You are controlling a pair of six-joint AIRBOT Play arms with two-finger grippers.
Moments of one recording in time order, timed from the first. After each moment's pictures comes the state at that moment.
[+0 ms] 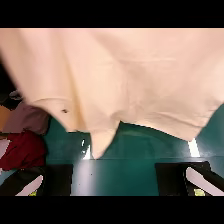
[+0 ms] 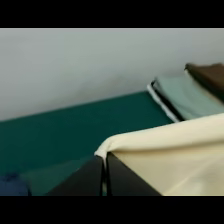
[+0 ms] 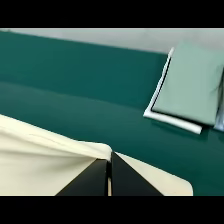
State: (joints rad) left arm -0.20 -0.92 1.69 1.41 -0.94 -1.47; right arm -0.27 -1.07 1.94 -1.04 1.40 1.35
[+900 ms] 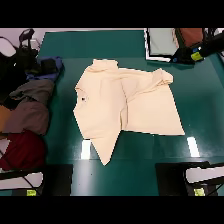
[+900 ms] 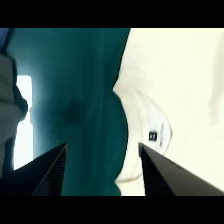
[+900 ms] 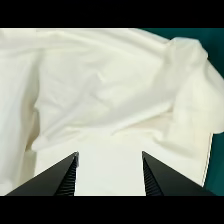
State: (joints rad) left arm 0.01 -1.36 1.47 1.34 -1.16 -1.59; right arm -0.12 -1.54 1.78 -1.12 1.42 1.38
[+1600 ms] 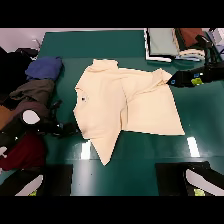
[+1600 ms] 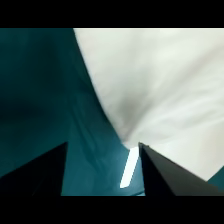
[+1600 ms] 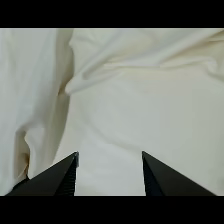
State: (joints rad) left arm -0.16 -0.92 0.51 0.97 -1.02 -1.59; right arm -0.07 -1.11 1.27 -1.09 1.30 1.37
